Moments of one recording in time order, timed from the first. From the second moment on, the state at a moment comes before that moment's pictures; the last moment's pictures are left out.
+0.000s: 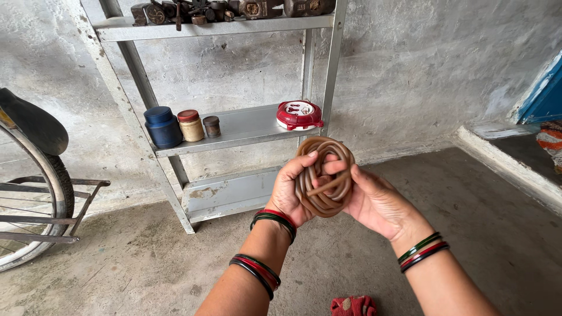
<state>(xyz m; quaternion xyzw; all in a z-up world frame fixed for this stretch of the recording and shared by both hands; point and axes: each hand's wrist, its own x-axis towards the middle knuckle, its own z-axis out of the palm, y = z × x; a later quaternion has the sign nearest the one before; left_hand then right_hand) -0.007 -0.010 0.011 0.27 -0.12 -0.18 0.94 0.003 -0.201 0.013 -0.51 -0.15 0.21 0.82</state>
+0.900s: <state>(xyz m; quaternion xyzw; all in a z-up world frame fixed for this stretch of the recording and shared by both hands) 0.026 0.011 -0.005 0.66 0.04 0.08 0.75 -0.016 -0.161 0.035 -0.67 -0.13 0.14 0.72</state>
